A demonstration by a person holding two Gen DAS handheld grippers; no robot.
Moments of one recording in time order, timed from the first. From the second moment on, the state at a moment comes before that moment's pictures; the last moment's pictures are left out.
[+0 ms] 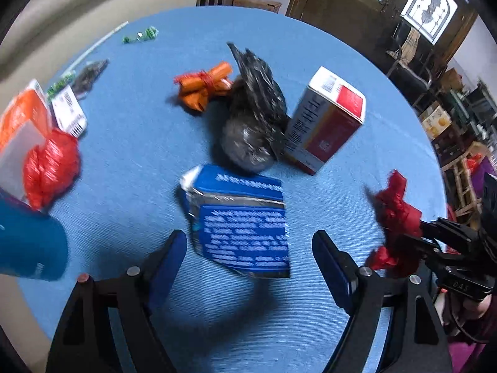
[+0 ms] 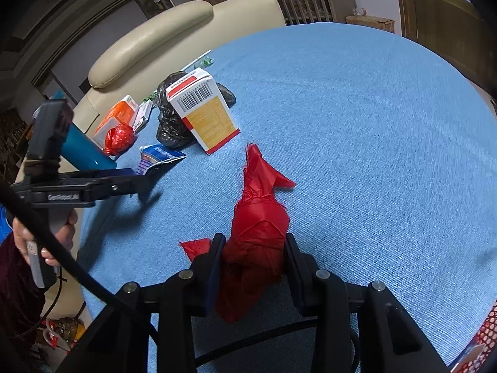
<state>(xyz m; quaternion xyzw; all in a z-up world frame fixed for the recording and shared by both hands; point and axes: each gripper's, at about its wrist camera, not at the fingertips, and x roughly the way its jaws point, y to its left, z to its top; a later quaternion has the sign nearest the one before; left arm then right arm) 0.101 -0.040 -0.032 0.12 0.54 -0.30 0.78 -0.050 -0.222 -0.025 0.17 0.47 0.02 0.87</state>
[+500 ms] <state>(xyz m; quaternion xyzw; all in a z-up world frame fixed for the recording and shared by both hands) 0.145 -0.067 -0.055 0.11 0.56 -0.25 0.78 -0.050 -0.222 -0.024 0.17 0.47 0.02 0.87</state>
